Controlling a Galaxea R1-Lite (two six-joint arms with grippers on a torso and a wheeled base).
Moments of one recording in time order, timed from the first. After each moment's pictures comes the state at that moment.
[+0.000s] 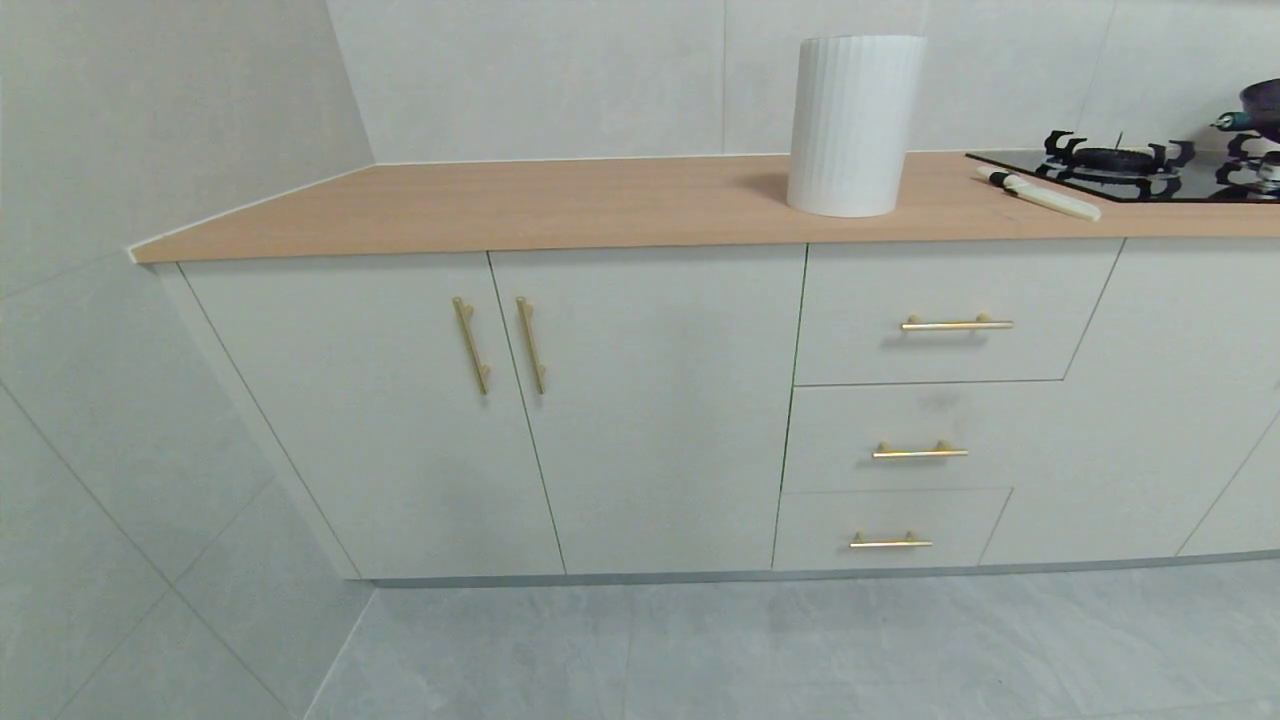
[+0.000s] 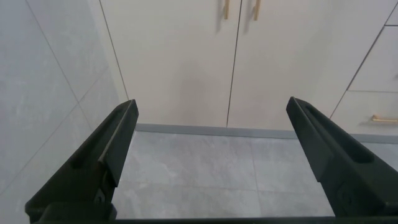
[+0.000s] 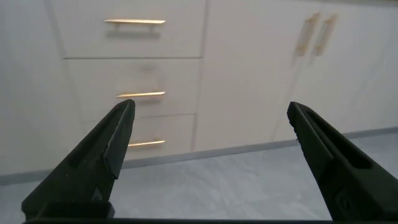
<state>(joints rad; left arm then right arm) 0.01 0.00 0.00 0.00 0.07 -0.01 0.00 0.02 -0.03 -0.07 -0.21 -0.10</state>
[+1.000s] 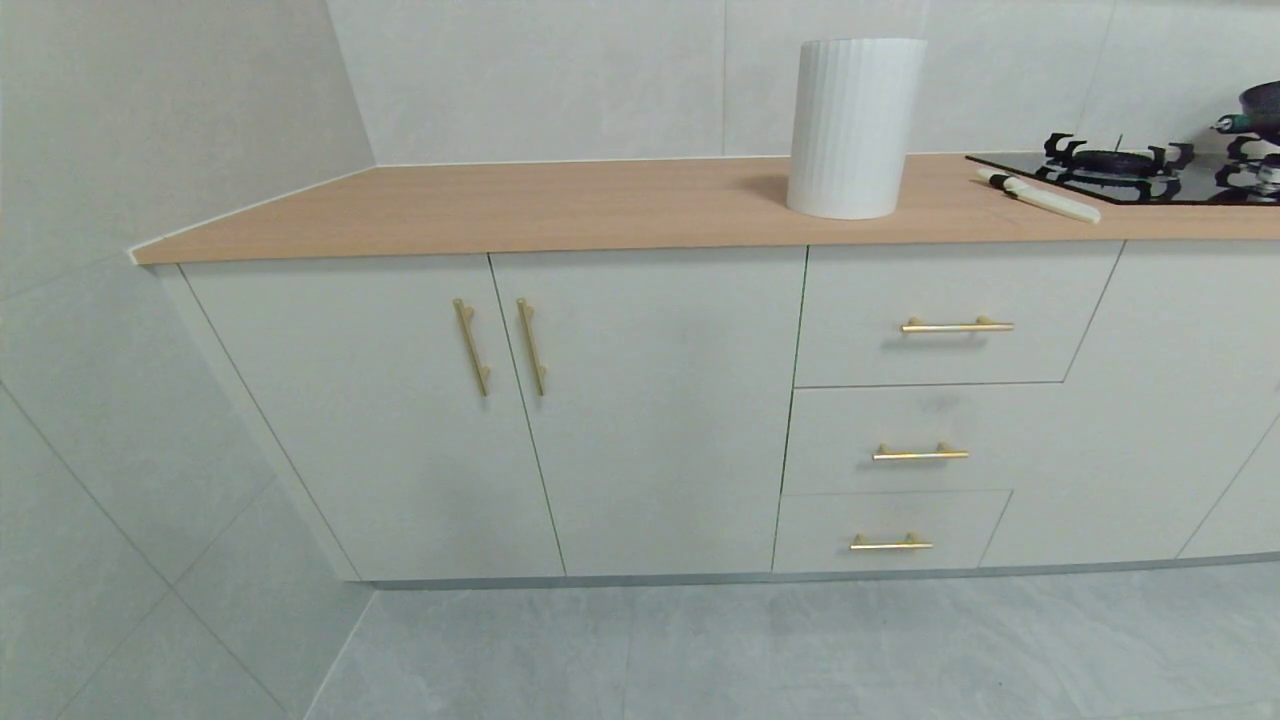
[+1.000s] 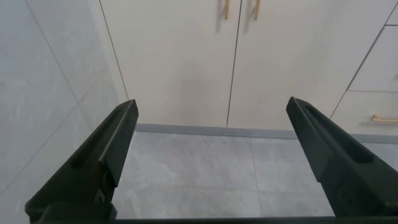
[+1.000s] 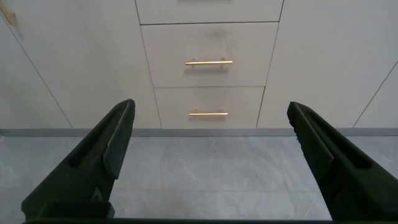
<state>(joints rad) 0.01 0.00 0.00 0.00 0.06 -0.01 0.00 0.00 0.00 0.00 0.02 0.02</state>
